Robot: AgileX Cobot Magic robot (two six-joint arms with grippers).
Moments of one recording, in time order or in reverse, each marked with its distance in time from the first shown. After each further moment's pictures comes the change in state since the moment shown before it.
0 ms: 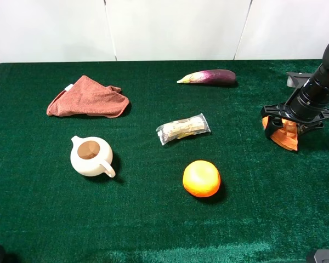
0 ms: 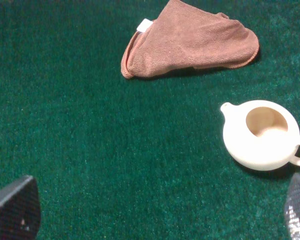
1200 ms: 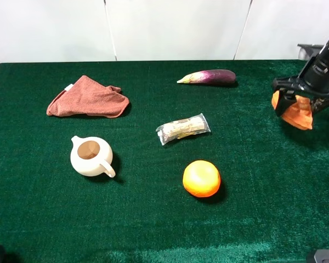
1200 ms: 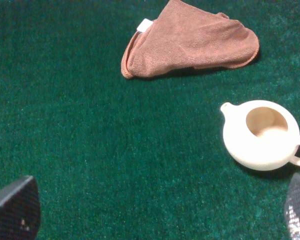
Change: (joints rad) left arm 0.000 0.000 0.000 0.000 0.000 0.000; right arm 0.000 -0.088 -0.205 -0.020 0.323 0.025
